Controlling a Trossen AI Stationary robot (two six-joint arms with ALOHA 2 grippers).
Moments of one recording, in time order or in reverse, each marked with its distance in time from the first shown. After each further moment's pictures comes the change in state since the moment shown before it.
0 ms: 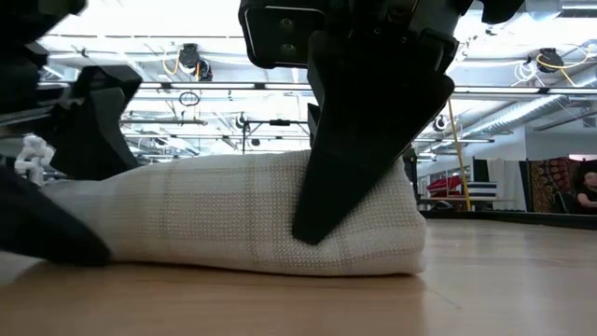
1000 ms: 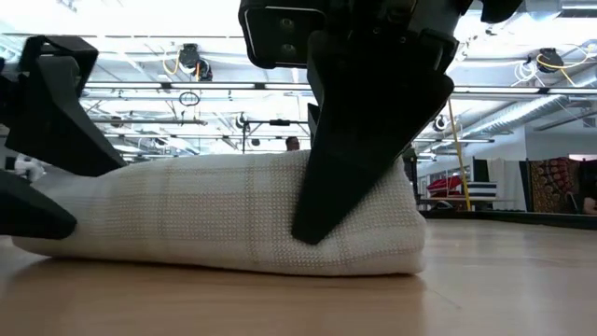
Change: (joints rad) left arm -0.090 0.004 -0.002 0.017 -0.156 -0.057; right arm 0.000 0.000 0.000 0.002 0.002 0.006
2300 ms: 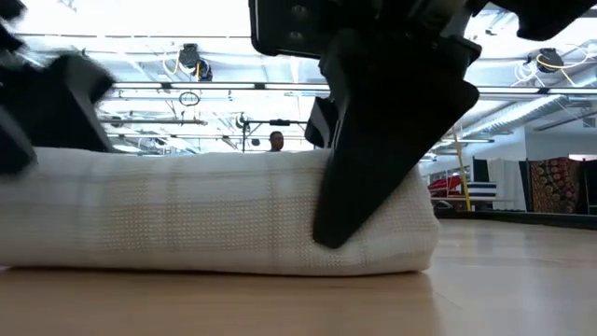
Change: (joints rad) left arm 0.054 -0.110 -0.004 0.035 0.282 -0.280; right arm 0.019 -0.003 0.001 -0.028 0.009 -0.129
